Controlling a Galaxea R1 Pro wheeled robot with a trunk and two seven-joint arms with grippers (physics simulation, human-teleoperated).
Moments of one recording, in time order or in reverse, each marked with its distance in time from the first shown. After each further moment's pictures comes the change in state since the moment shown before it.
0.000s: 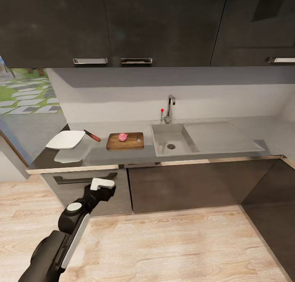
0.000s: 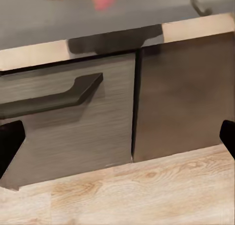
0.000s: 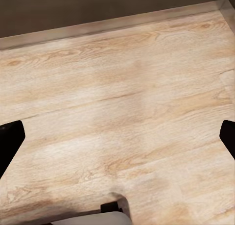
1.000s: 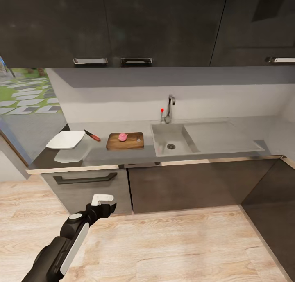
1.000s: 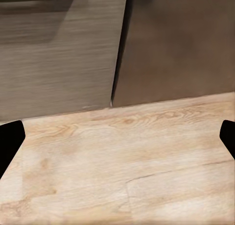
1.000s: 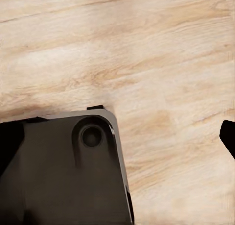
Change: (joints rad) left arm 0.011 0.038 -0.016 0.229 0.186 -0.023 -0.002; right arm 0.000 -0.004 -0.001 0.316 -0.002 0.000 -0.008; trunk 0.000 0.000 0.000
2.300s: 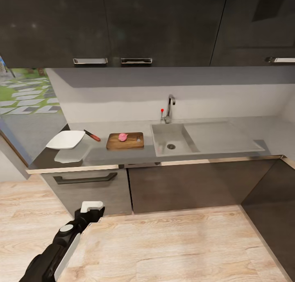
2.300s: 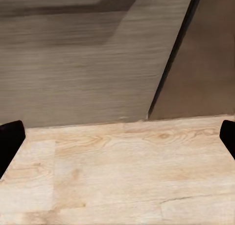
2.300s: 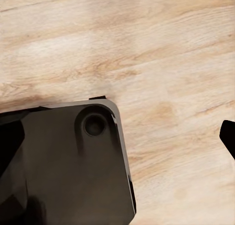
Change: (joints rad) left arm 0.001 0.049 0.043 0.226 -0.034 -0.302 0.002; right arm 0.000 0.007 0.001 0.030 -0.001 0.000 0.003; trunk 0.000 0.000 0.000
